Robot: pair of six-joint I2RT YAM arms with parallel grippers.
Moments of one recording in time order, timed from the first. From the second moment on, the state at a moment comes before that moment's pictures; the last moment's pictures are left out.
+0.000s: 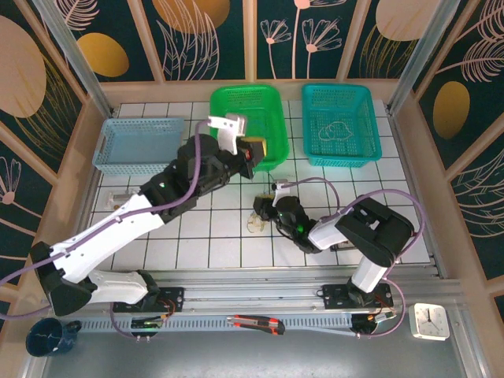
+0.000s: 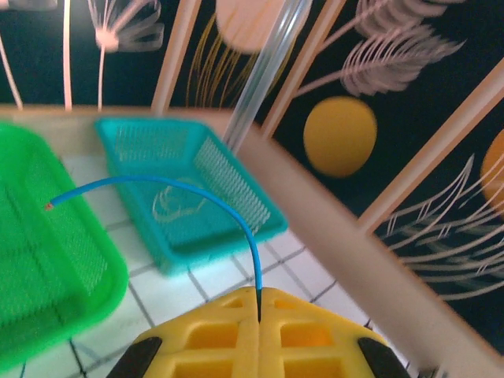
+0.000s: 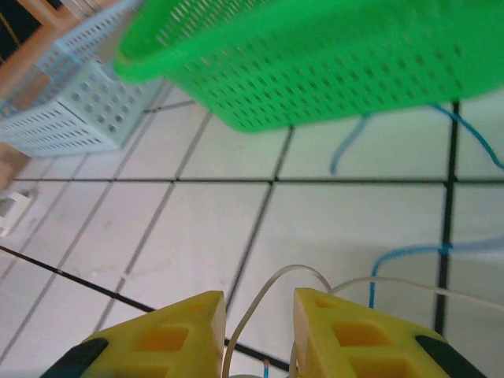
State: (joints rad) left arm -0.91 1.27 1.34 -0.19 -0.08 -0.48; right arm 0.87 1.70 0.43 0.88 0.19 0.63
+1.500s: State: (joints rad) left arm -0.14 1.35 1.28 -0.18 -0.19 -0.31; right arm 0.88 1.28 0.54 0.34 0.16 0.65
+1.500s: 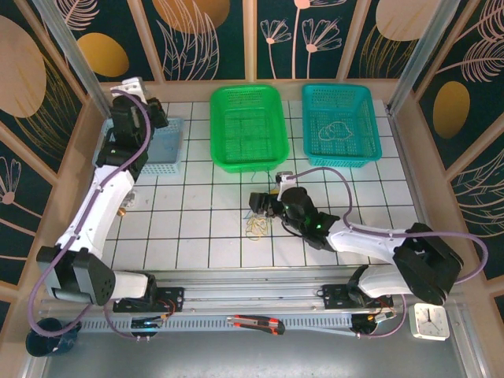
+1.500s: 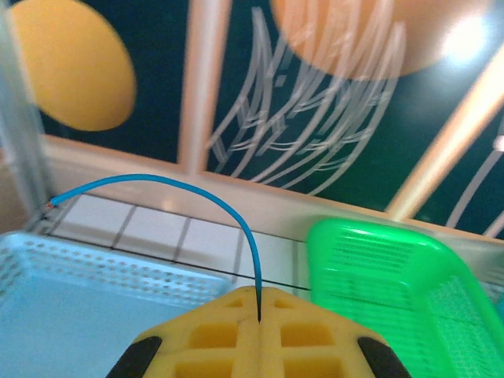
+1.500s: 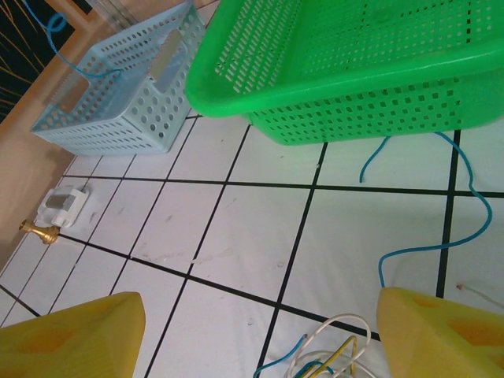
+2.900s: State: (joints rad) left arm 0.03 1.56 1.24 -0.12 0.00 -0.35; right arm 0.78 1.06 0.55 0.06 0.10 0.66
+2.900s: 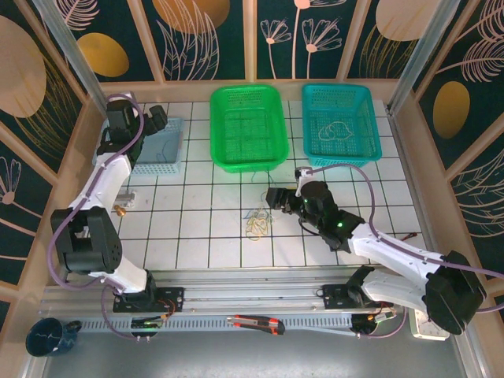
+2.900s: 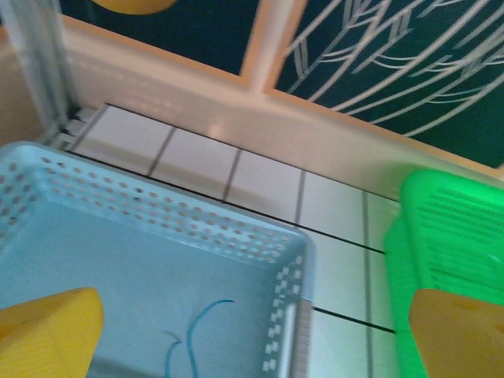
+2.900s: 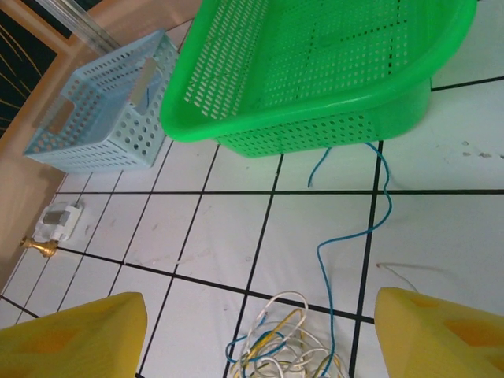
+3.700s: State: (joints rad) left arm -0.48 1.18 0.55 0.14 0.23 -0.75; right arm 0.73 1.05 0.47 0.01 0.02 0.68
